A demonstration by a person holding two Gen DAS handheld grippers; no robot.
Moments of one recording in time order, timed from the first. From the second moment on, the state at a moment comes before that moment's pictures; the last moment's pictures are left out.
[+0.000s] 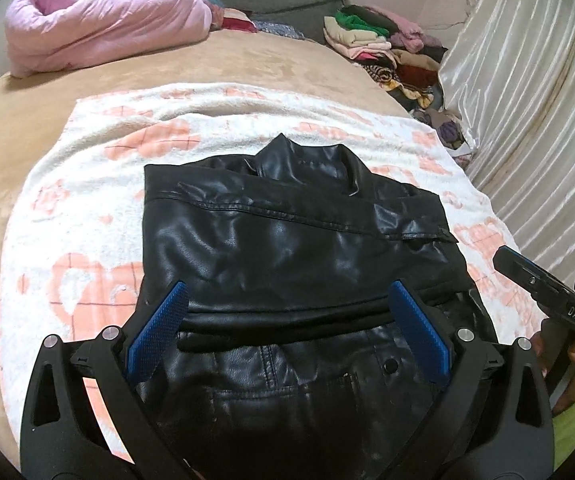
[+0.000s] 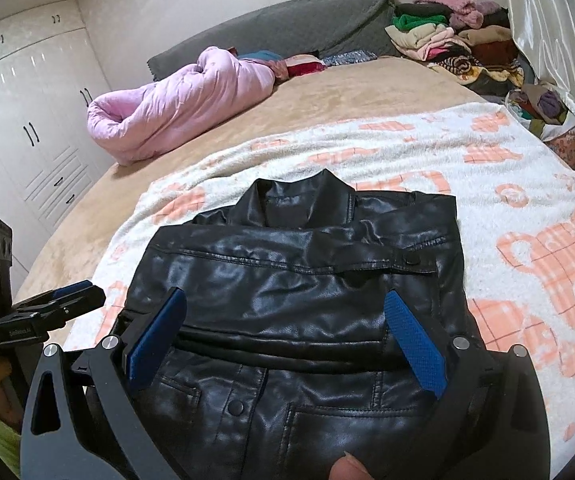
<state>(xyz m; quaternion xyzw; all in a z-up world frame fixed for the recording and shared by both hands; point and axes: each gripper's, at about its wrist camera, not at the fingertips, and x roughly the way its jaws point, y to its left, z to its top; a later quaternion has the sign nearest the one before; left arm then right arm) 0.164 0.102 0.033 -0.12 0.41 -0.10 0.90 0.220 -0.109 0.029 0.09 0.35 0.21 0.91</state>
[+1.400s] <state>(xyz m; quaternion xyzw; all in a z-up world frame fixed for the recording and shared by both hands) 0.086 0.056 0.060 -0.08 0.39 -0.10 0.91 0.151 -0.139 0.060 0.08 0.30 0.22 0.92</state>
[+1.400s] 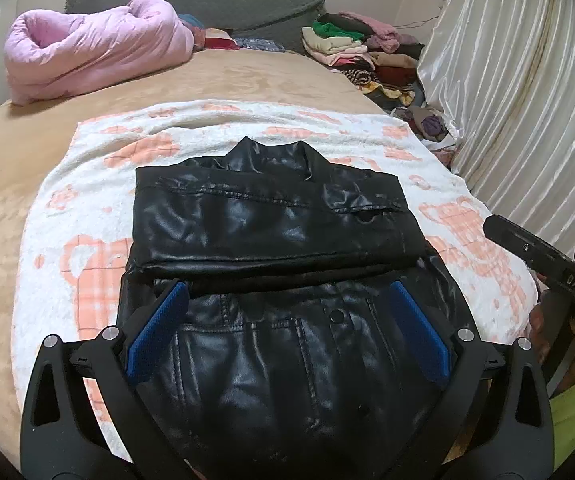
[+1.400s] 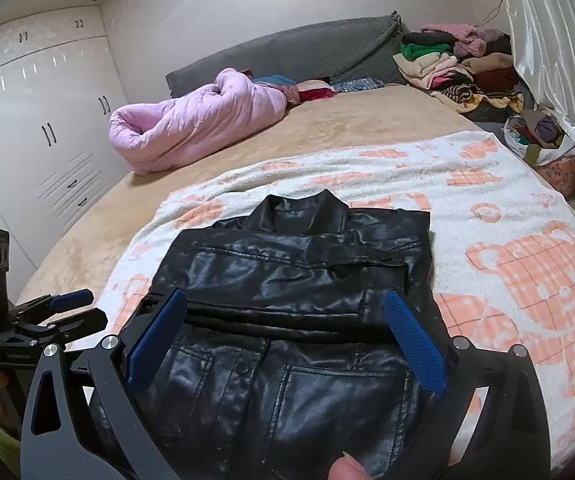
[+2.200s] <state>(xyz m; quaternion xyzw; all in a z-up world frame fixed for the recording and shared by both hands) 0.042 0.086 0.035 -0.09 0.41 -0.05 0.91 0.117 -0.142 0.041 0.06 0.32 0.24 0.91</state>
